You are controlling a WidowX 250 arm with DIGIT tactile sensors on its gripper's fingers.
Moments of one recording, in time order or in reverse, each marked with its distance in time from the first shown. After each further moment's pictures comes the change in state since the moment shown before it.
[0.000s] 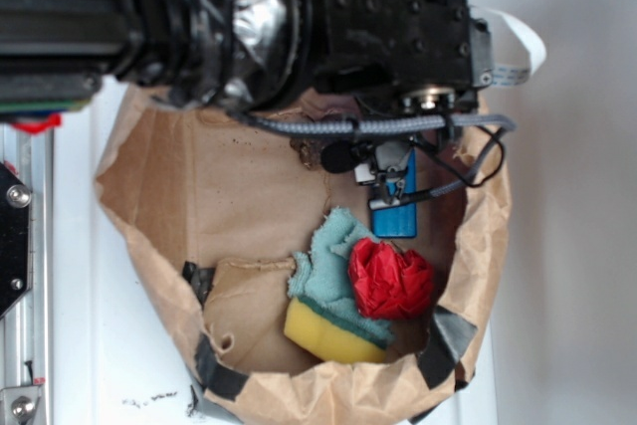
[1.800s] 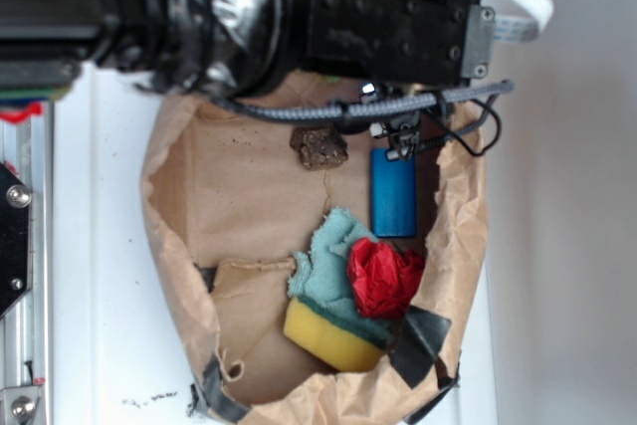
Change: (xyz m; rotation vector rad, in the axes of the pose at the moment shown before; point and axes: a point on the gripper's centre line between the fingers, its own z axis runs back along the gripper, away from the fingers) arm 0.005 0.030 0.003 0.197 -0.064 0.128
